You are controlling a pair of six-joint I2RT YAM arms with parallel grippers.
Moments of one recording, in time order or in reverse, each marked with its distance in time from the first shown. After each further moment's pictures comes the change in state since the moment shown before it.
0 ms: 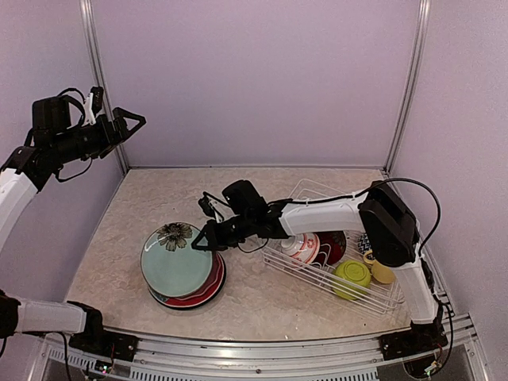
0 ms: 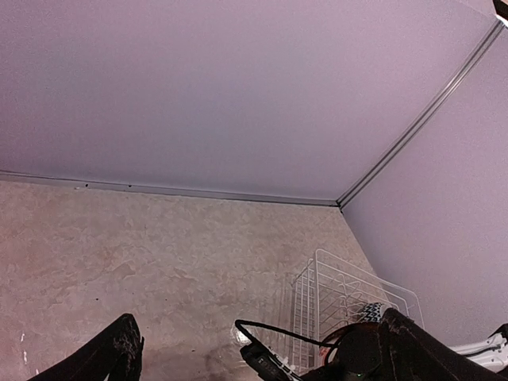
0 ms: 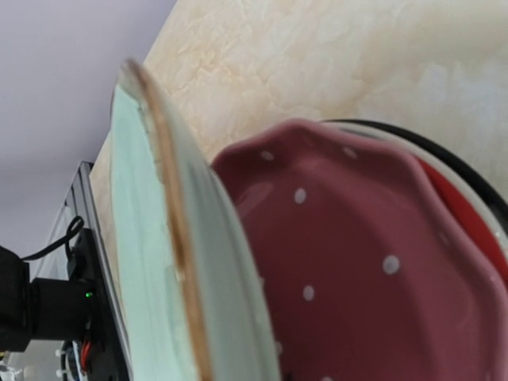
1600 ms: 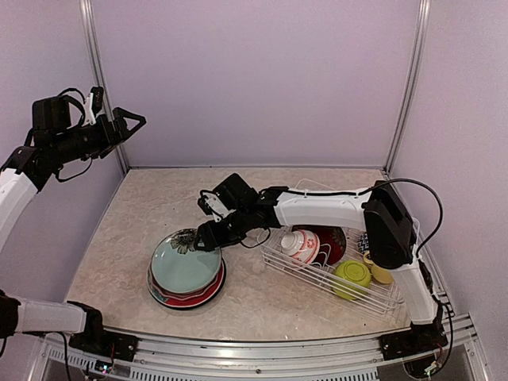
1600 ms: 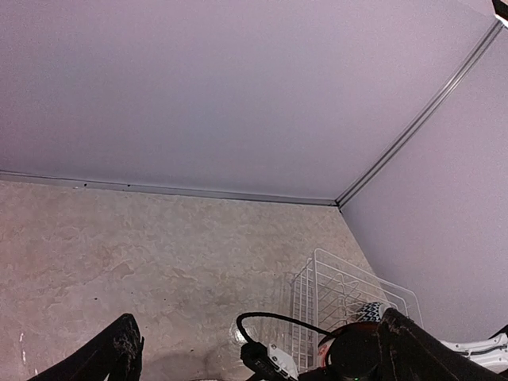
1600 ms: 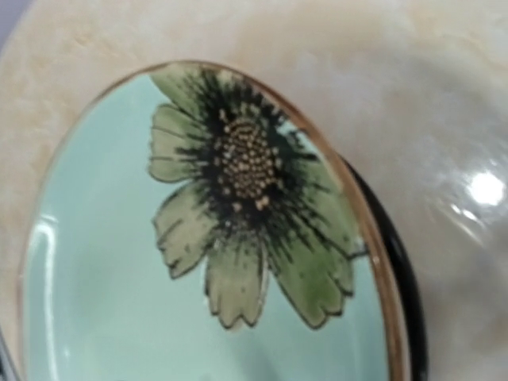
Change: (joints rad) left arm 0.000 0.000 0.000 0.000 0.004 -0.002; right arm 0.019 0.019 0.182 -0.381 0.225 -0.211
